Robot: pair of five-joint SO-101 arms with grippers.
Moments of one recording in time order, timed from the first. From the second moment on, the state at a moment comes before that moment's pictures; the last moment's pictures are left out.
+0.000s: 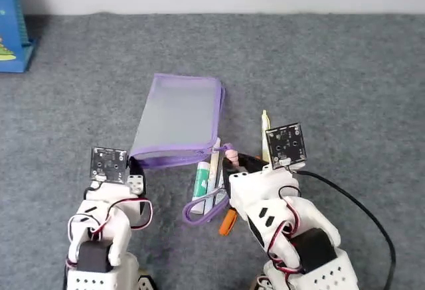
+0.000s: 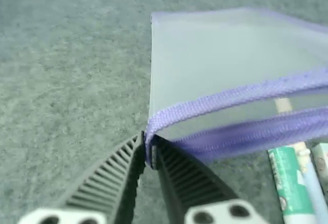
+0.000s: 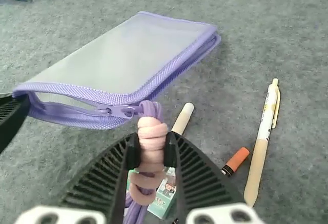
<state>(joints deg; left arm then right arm) -1.2 -103.6 93.8 56.4 2.3 -27.1 -82.5 67.3 57.1 -13.4</state>
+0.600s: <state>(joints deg) -5.8 -103.6 80.9 67.9 2.5 -25.9 -83.0 67.3 57.1 -13.3</state>
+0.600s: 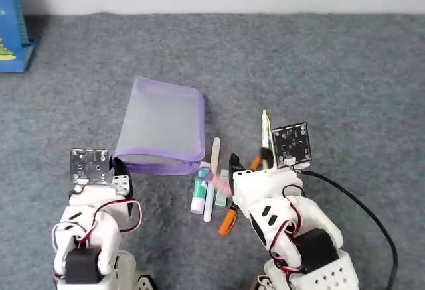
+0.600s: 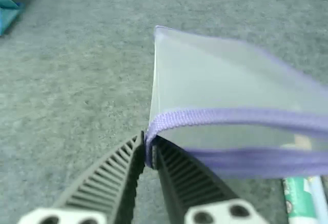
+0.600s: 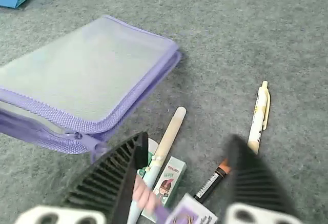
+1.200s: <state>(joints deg) -3.6 -77.8 46.4 79.2 5.1 -25.8 -83.1 67.3 57.8 -12.4</state>
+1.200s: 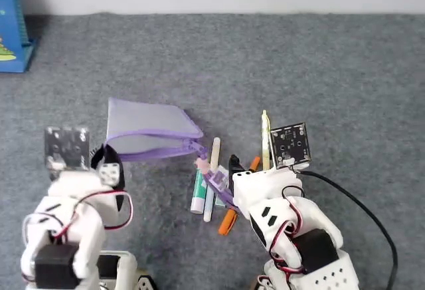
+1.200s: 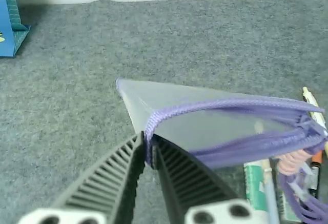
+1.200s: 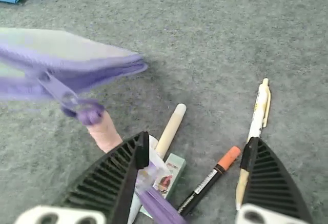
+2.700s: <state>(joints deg) 1.2 -64.9 27.7 90.3 9.8 -8.5 29.2 -8.0 66.3 1.0</state>
